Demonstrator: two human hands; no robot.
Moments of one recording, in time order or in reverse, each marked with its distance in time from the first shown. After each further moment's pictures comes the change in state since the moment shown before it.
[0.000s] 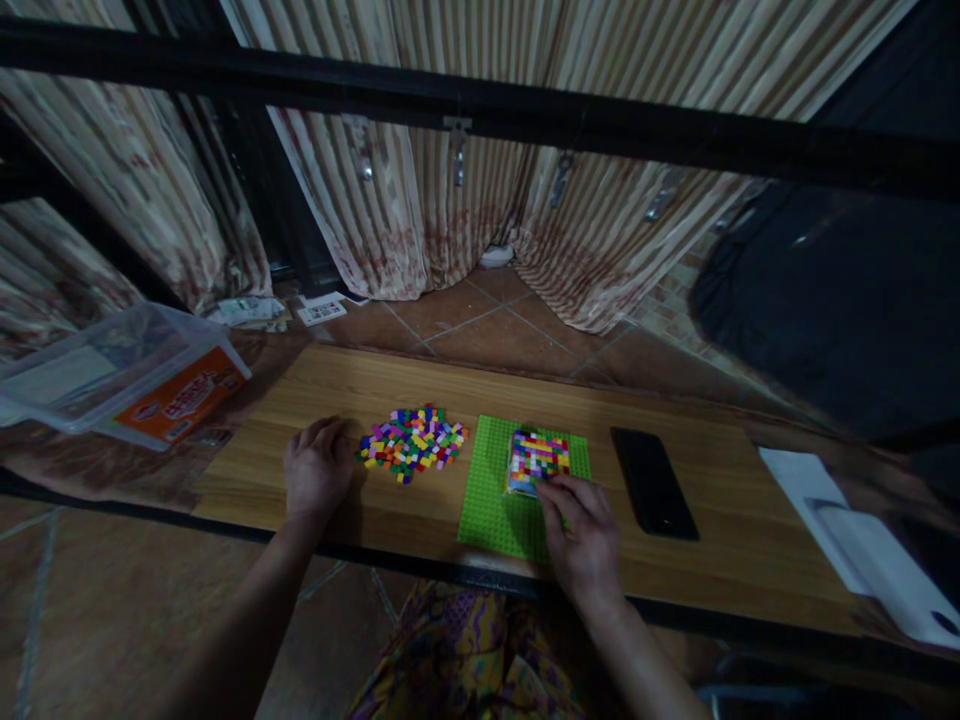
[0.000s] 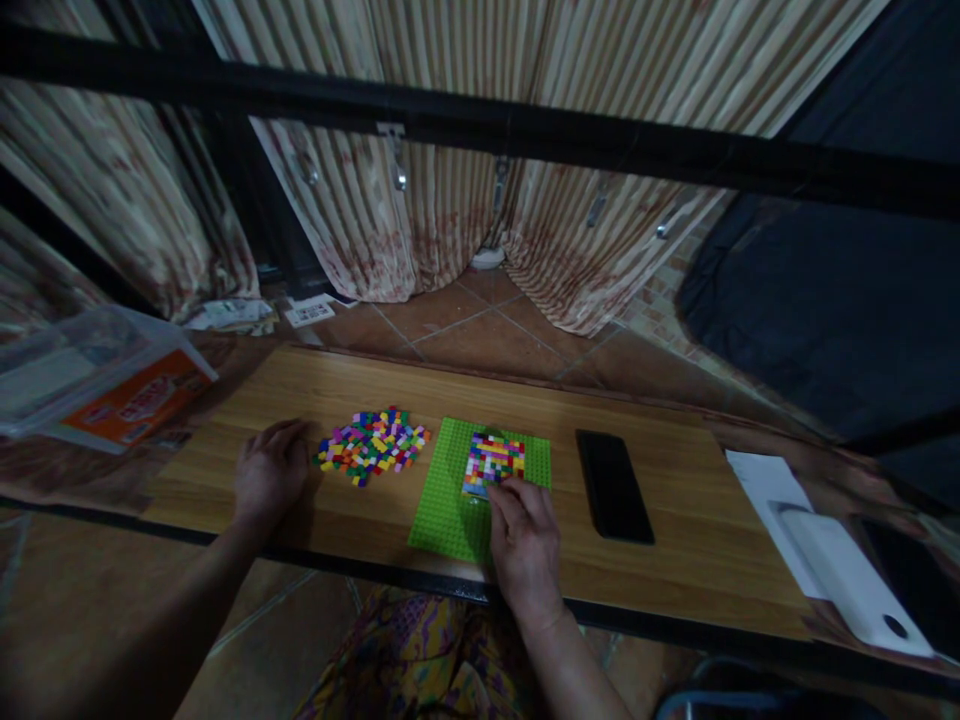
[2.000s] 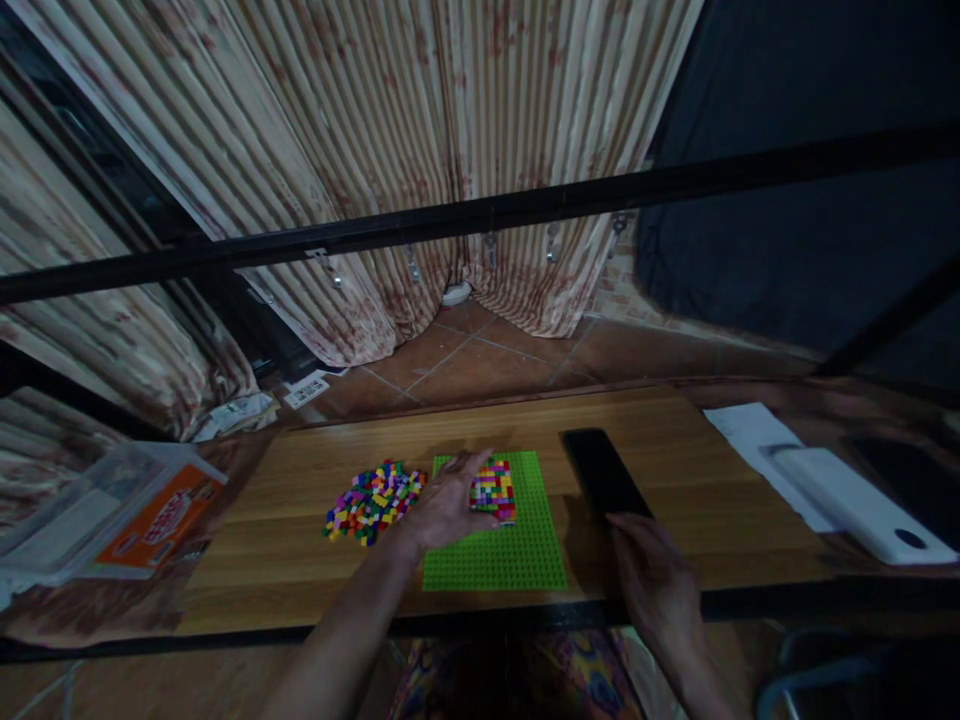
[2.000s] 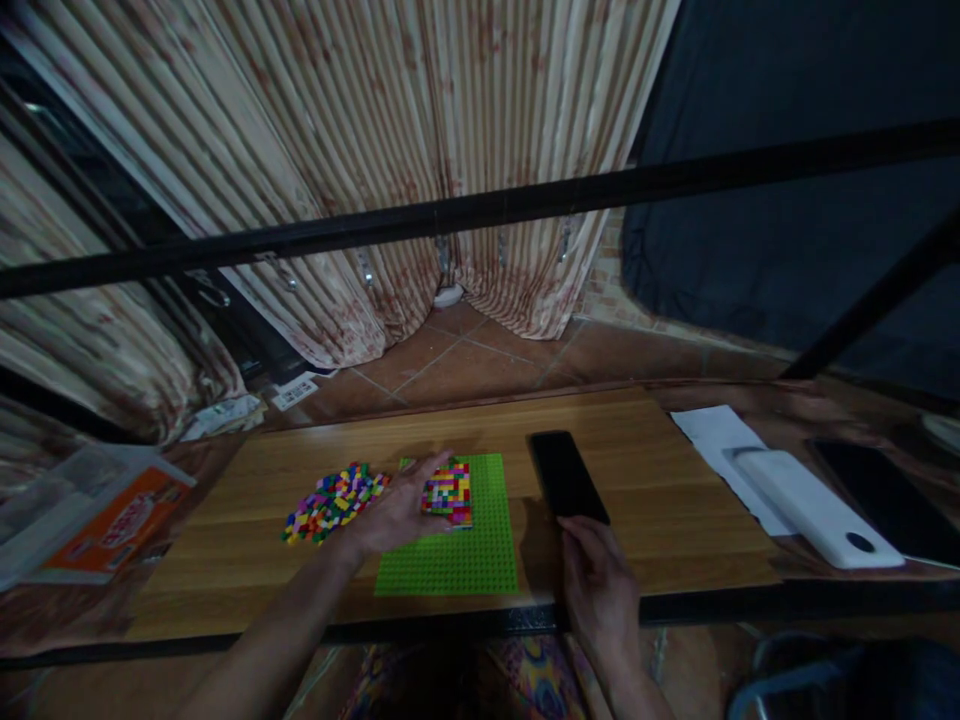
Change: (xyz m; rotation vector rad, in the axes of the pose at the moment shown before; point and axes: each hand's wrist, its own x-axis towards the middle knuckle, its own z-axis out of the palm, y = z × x) left_hand 0.016 0.223 -0.013 -0.403 -0.911 0.514; right_hand -0.055 0.083 -0.068 0.101 0.143 0.455
